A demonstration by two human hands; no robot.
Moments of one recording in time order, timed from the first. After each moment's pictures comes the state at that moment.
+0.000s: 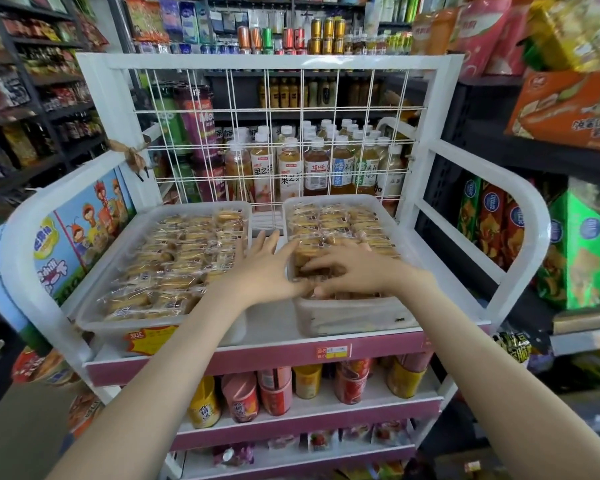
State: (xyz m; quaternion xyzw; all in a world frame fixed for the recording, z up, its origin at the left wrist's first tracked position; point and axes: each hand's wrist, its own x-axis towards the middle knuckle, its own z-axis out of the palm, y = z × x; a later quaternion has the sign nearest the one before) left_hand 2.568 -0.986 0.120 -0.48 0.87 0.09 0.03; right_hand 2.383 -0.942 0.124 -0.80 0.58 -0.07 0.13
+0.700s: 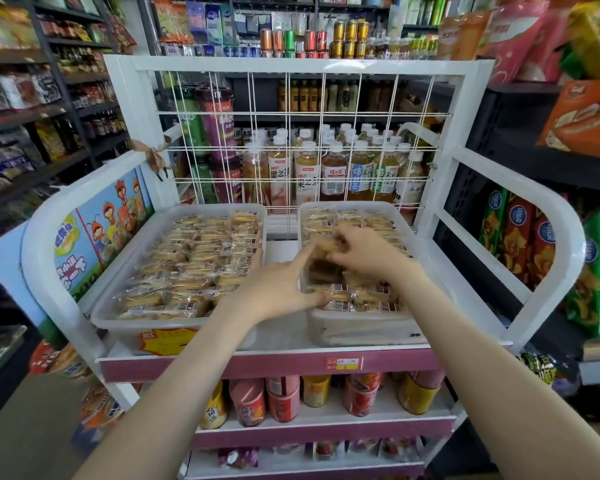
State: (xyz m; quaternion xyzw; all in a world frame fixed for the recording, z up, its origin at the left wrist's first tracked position) left_hand 2.569 -0.981 0.112 -0.45 0.89 0.11 -0.03; right_hand 2.378 -0.991 0.120 -0.73 0.65 -0.19 0.09
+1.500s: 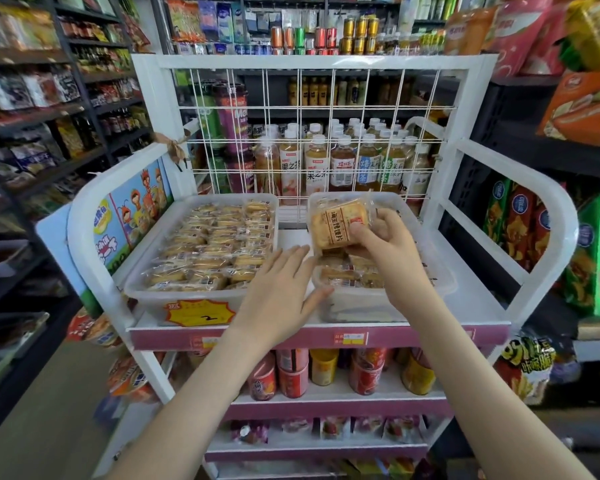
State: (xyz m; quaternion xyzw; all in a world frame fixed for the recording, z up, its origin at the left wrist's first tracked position) left_hand 2.596 -0.931 0.074 -0.38 0.89 -0.12 -0.24; right_hand 2.418 -0.904 0.124 -0.45 0.52 -0.63 0.36
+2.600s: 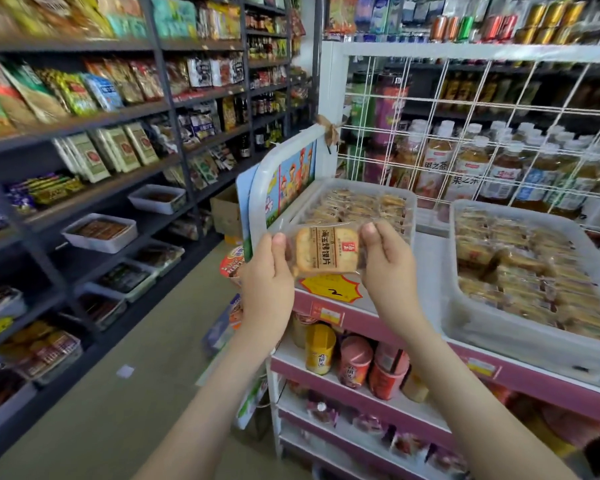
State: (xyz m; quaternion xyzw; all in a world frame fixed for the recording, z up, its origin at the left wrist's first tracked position) left_hand 2.727 -0.870 0.098 -0.61 0.51 0.10 -0.60; right_hand 2.590 -0.918 0.103 -0.64 0.43 -0.57 0.30
